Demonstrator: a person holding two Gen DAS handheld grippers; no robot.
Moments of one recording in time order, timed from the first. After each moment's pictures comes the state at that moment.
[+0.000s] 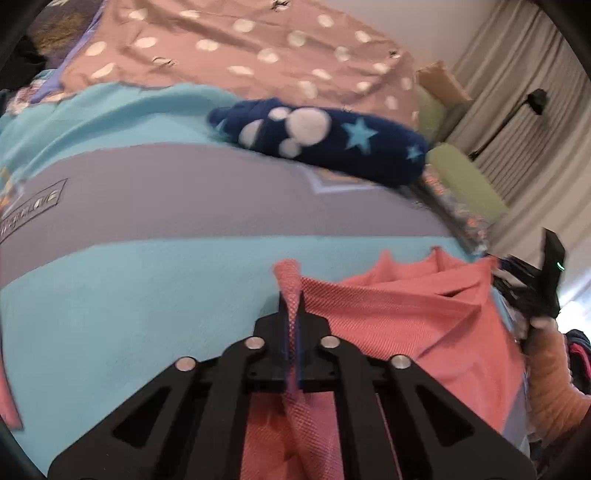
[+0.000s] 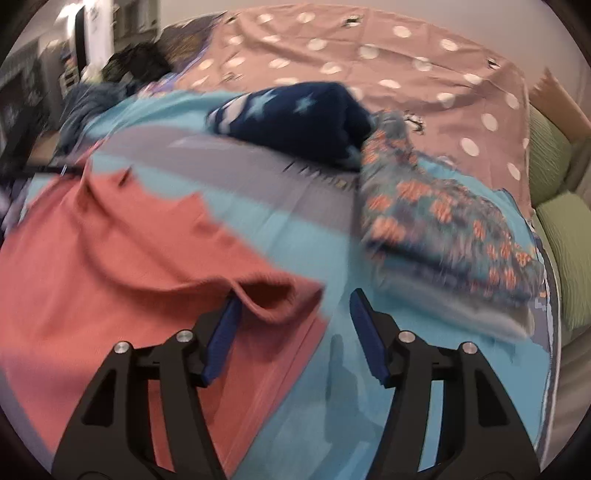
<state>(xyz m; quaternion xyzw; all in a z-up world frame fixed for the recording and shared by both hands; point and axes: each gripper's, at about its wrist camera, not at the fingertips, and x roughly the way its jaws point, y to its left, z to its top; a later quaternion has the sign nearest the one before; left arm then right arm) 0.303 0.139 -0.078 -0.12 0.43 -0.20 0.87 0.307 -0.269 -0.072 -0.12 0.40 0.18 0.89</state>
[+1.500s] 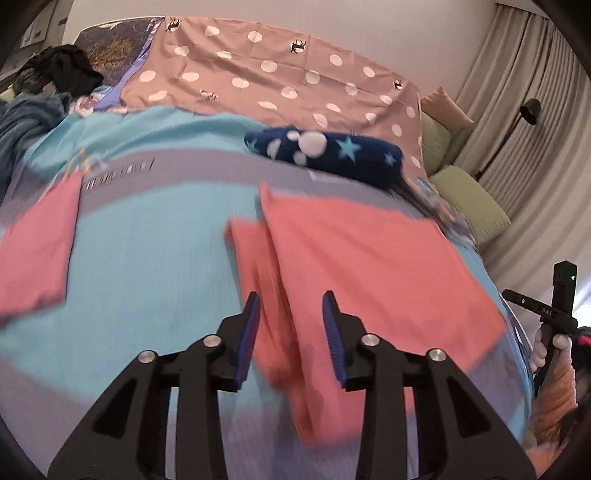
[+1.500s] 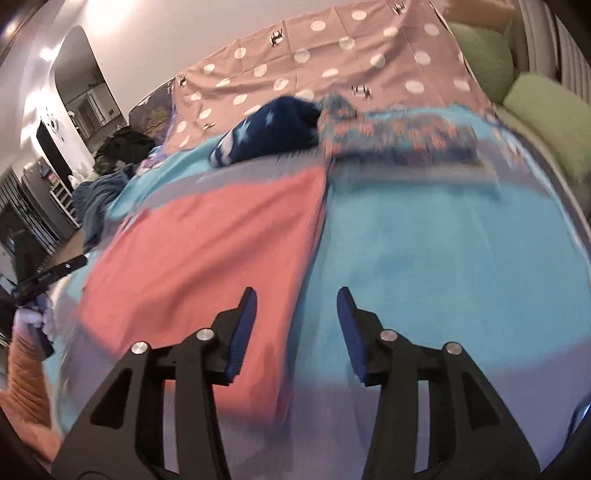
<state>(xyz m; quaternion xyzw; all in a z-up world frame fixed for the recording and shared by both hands) 0.119 0.158 -0.045 -0.13 0.39 -0.14 0.90 0.136 -0.338 -0.050 0.10 0.42 0.16 0.89</state>
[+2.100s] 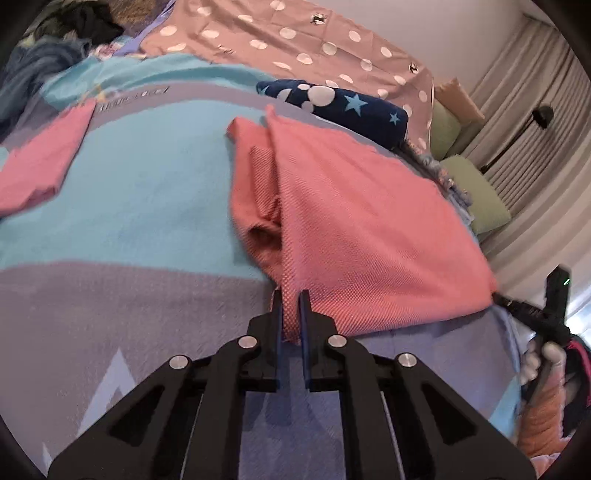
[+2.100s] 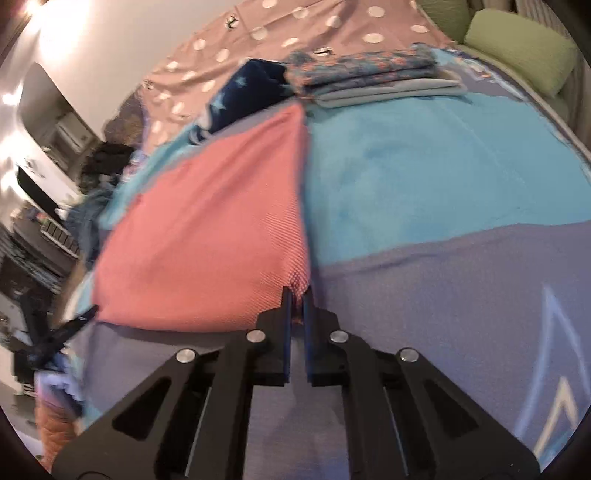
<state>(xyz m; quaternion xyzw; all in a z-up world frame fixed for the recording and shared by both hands) 0.076 0.146 -0.095 -0.18 0.44 -0.13 0.87 0.104 -0.331 -0.086 0.16 0.47 0.10 0.86</state>
